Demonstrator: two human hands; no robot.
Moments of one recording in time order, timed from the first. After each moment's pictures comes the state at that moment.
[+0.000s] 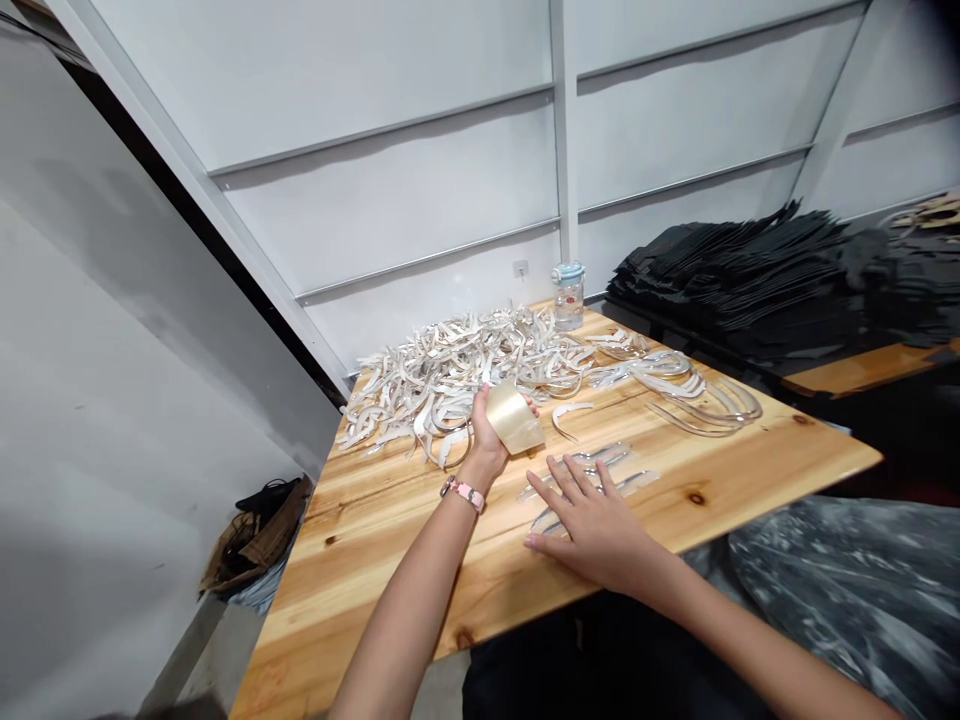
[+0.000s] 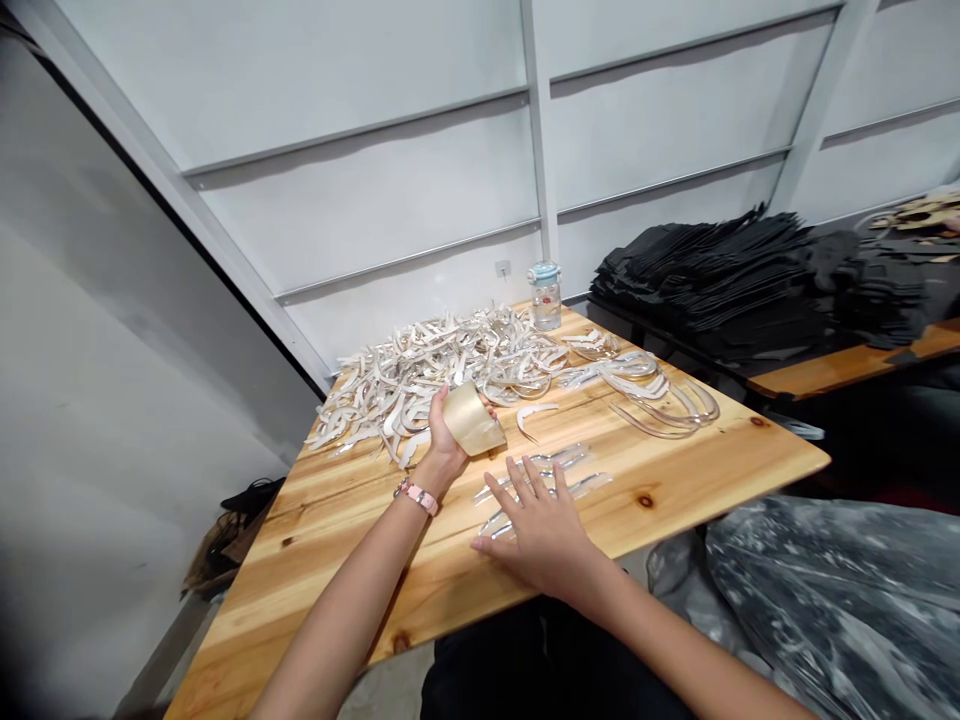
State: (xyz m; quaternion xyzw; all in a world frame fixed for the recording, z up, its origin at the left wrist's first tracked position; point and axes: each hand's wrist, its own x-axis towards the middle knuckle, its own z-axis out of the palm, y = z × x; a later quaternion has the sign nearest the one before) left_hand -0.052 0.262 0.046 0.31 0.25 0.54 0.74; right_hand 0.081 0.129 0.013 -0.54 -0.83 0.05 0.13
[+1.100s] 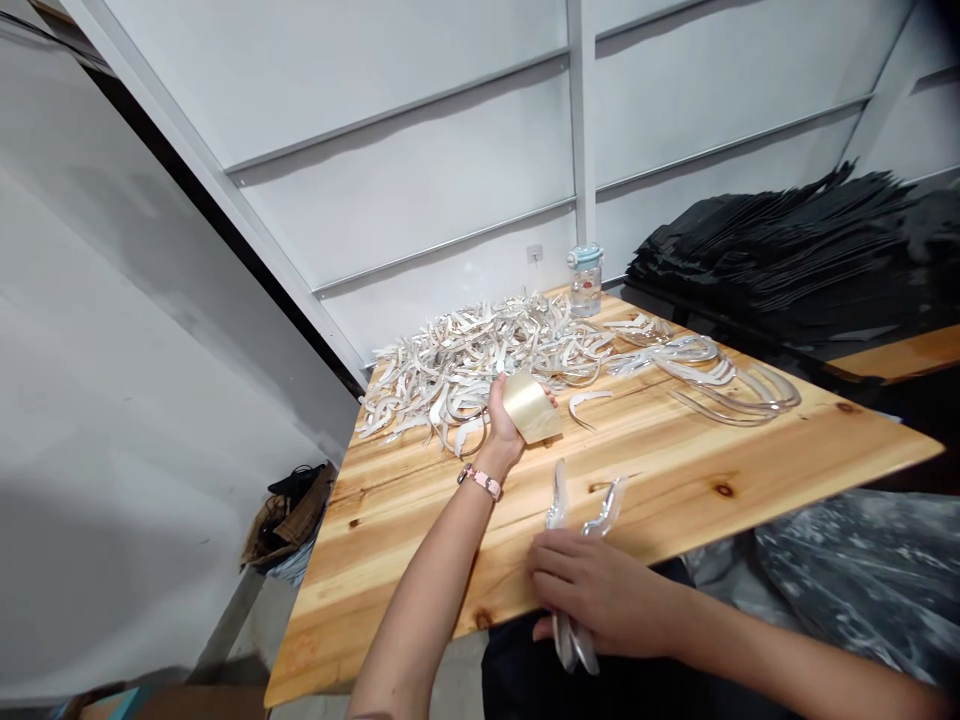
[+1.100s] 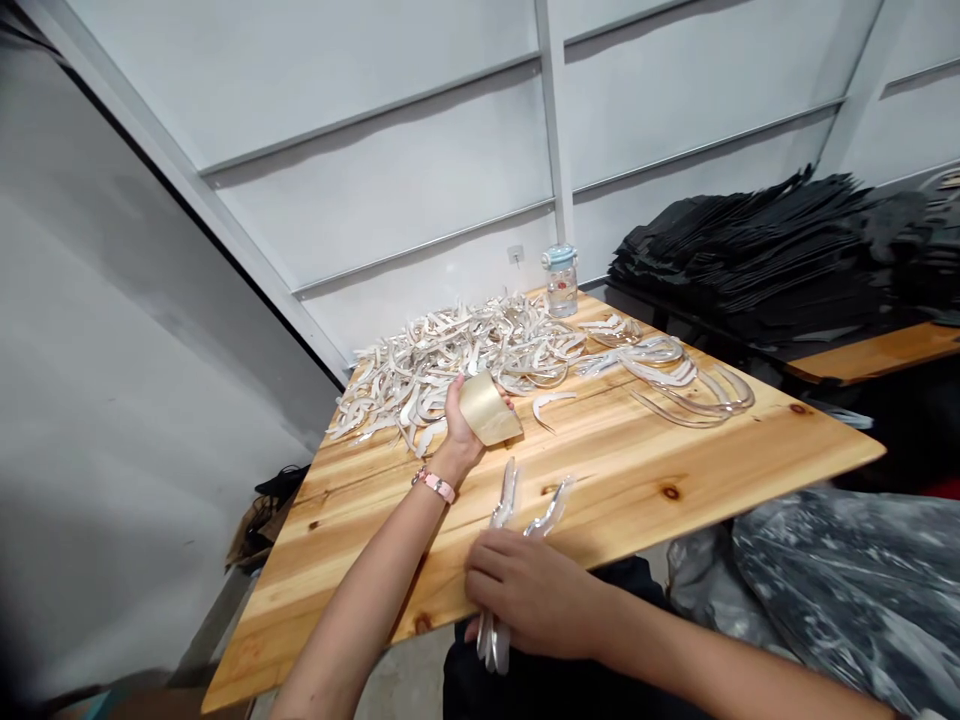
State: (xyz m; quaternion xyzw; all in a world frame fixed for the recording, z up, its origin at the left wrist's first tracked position) left_hand -0.051 0.262 0.045 0.31 0.27 0.53 0.74; right_hand 0.063 0.096 0.020 -0.20 -0.95 0.12 0.21
